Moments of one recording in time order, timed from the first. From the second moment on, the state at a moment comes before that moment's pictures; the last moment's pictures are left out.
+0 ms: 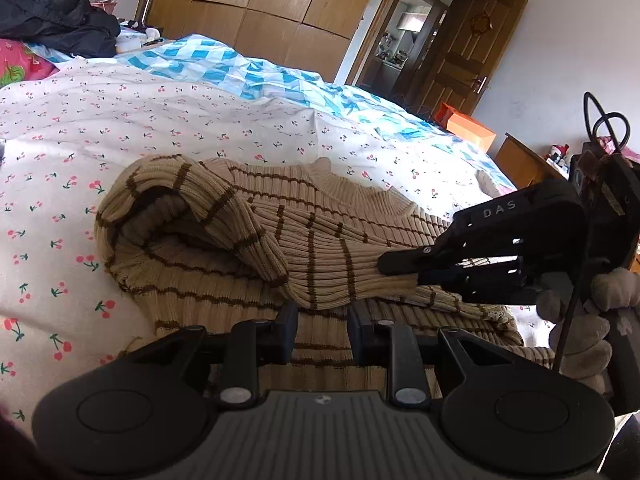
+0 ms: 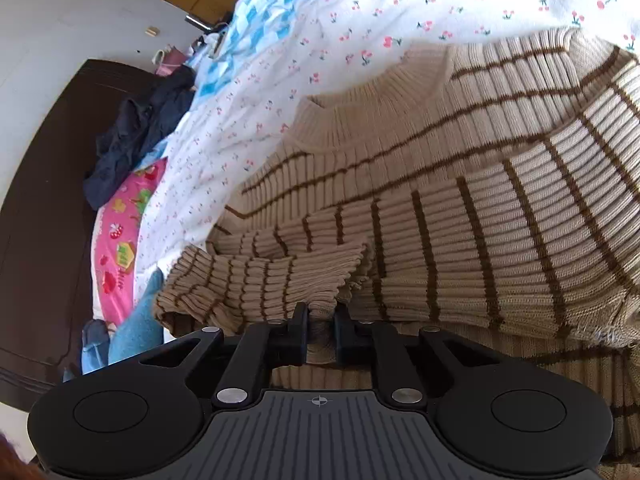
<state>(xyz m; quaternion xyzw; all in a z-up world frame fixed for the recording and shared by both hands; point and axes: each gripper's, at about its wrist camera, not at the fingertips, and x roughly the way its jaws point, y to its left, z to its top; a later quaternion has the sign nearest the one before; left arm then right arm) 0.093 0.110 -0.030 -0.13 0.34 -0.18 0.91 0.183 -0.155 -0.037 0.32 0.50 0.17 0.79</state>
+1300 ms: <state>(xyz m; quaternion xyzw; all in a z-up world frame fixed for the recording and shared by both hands) 0.126 0.105 -0.029 0.00 0.38 -0.10 0.92 0.137 -0.251 -0.008 0.16 0.47 0.05 0.87</state>
